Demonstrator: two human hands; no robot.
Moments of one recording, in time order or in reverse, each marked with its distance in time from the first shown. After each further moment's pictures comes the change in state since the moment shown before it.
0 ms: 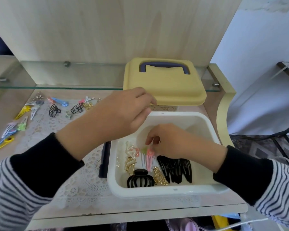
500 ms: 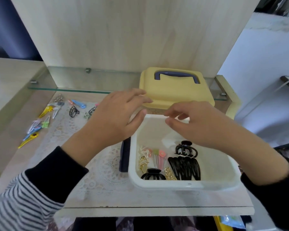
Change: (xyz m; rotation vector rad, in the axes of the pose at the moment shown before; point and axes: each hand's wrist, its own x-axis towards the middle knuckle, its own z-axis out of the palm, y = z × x) left_hand -0.044 -0.023 -0.006 0.056 0.222 -0.106; right_hand -0.057 -0.036 -0.051 -0.005 0.371 -0.059
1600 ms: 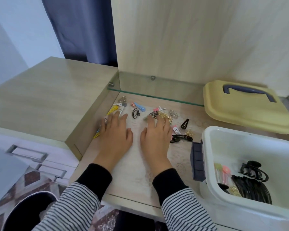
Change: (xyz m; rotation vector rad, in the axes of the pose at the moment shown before) left_hand -0.136 -0.134 0.020 0.330 -0.009 -0.754; right_hand 0.116 -0.142 0.240 -0.075 0.534 0.041
